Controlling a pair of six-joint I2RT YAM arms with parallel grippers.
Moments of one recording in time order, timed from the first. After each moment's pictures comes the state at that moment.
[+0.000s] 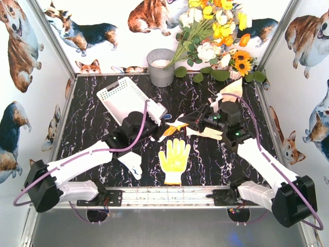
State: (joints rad) left arm -0.85 1.17 0.83 0.07 0.04 -0.09; right arm 0.38 1.06 0.74 0.07 -0.63 1.36
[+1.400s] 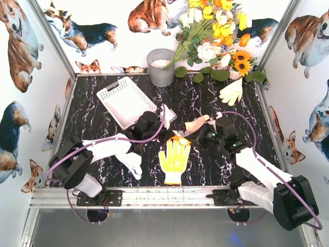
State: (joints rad) left arm -0.77 1.53 0.80 0.29 0.27 -0.07; right arm 0.39 1.03 0.49 -0.01 -0.51 1.23
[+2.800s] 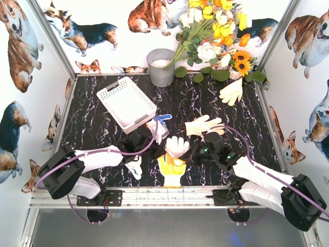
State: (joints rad) left arm -0.81 1.39 0.55 0.24 0.28 -0.16; right arm 0.65 0.97 0.37 -0.06 -0.42 1.34
